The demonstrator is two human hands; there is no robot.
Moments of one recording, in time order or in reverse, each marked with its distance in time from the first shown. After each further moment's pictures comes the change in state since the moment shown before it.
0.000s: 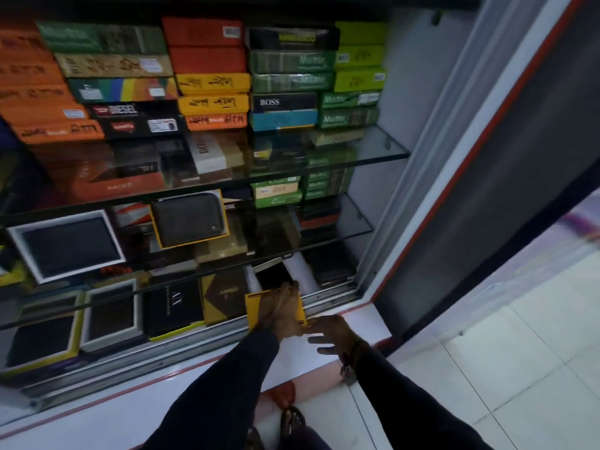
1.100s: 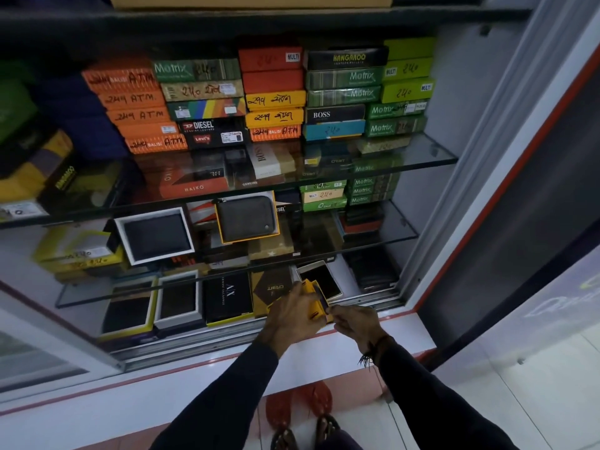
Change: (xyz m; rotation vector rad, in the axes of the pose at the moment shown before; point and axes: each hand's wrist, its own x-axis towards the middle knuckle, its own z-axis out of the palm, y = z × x) left_hand -0.063 -0.049 -0.016 -0.141 0.213 -0.010; right_hand 0.002 -0.012 0.044 0.217 0.095 -0.239
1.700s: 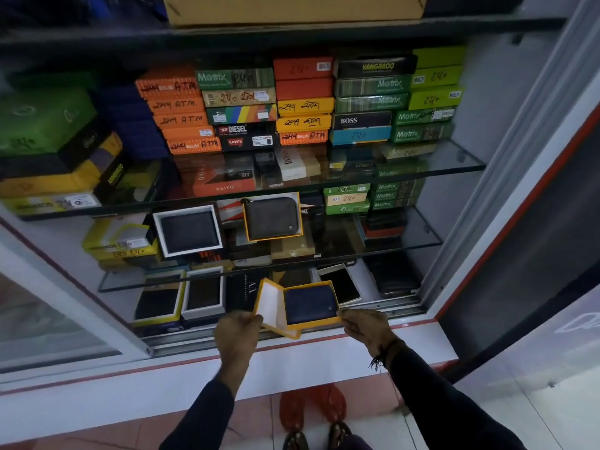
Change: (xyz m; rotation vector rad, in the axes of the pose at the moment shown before) left_hand -0.078 -0.091 -0.004 -0.708 0.560 -0.774; right_hand -0.005 0.004 0.015 0.023 -0.107 -0.005
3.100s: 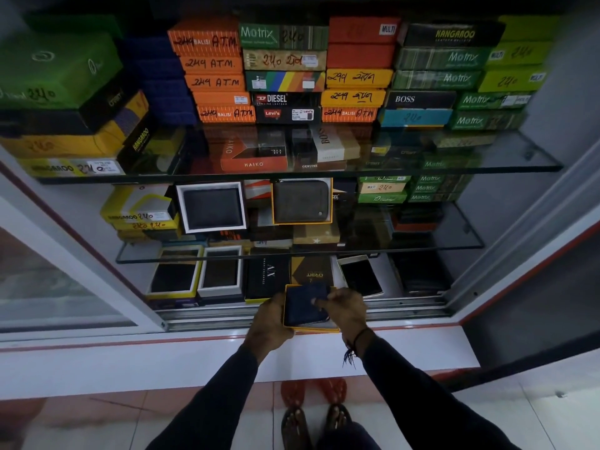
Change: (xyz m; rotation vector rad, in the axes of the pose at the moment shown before) left_hand 0.038 -0.042 0.033 0.207 -0.541 0.265; right_hand 0.027 0.014 0.106 -0.588 0.220 -0.168
